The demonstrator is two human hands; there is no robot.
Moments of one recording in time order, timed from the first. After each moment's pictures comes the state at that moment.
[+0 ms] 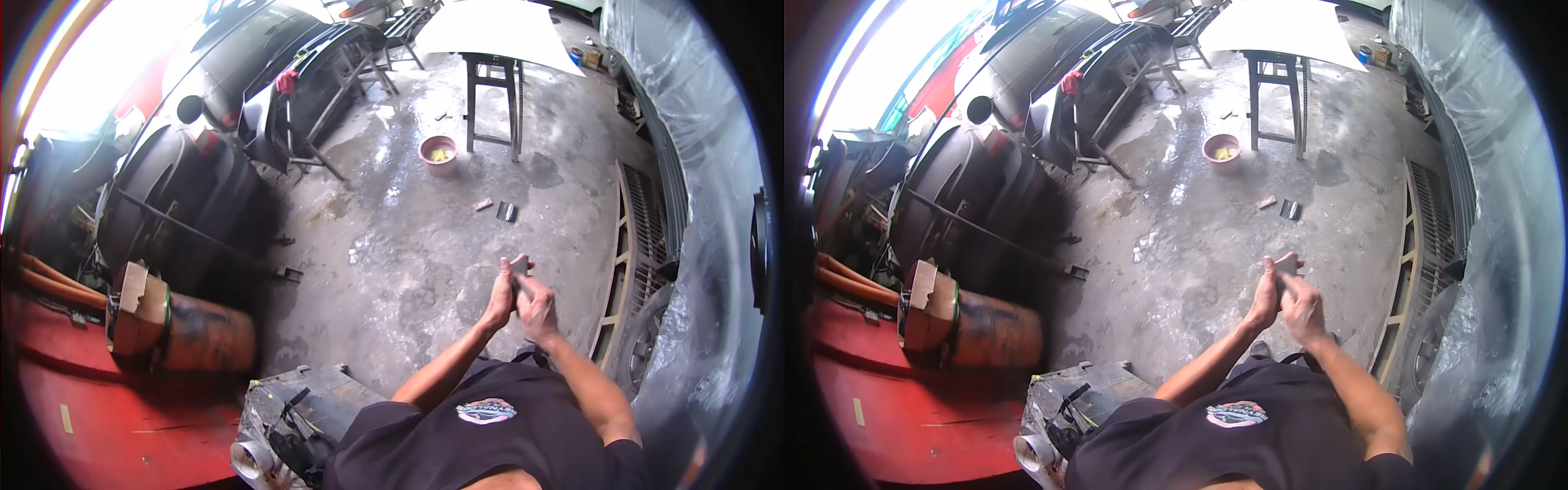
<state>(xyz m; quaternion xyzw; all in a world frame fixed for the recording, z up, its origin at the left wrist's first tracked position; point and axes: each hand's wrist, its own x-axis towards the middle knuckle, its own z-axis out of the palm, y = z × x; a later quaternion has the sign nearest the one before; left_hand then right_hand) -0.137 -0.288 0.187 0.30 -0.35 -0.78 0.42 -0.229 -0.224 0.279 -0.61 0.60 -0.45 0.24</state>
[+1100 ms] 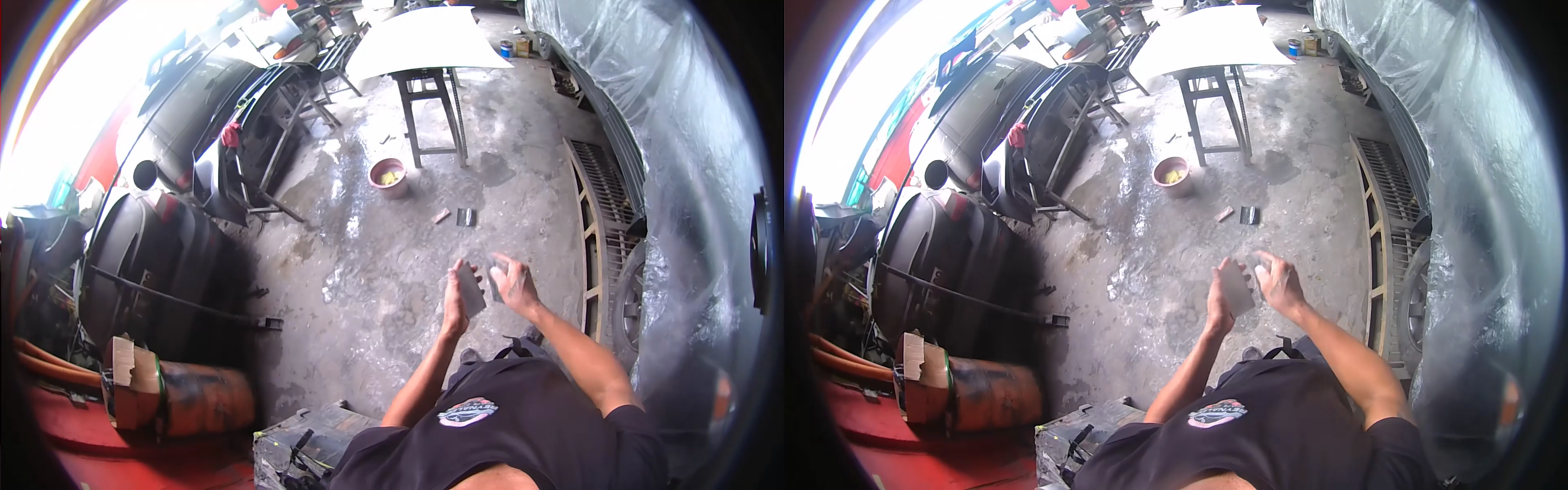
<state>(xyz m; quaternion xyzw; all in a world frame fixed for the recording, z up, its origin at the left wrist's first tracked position) -0.119 -0.288 0.197 0.33 -0.30 -0.79 0.42 -0.265 -0.241 0.297 -0.51 0.69 -0.43 0.27</state>
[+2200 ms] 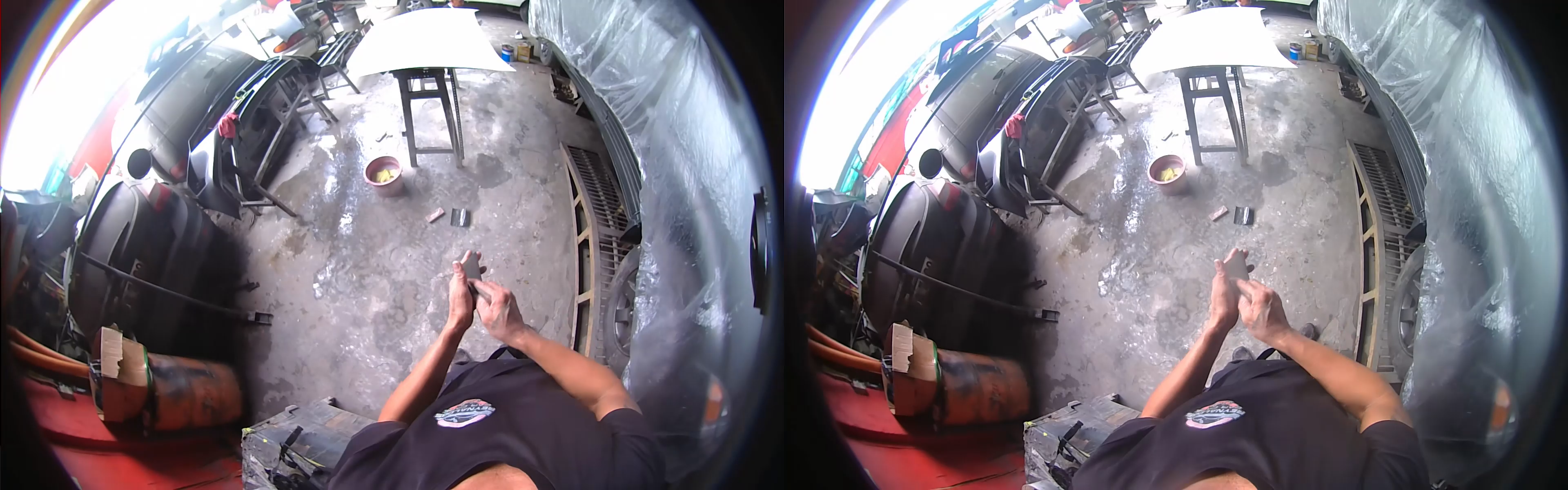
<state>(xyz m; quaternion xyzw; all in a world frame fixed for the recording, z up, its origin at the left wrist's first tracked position) -0.135 -0.289 0.208 0.32 -0.38 -0.75 0.45 -0.228 -0.212 0.278 -0.61 0.65 -0.39 0.23</state>
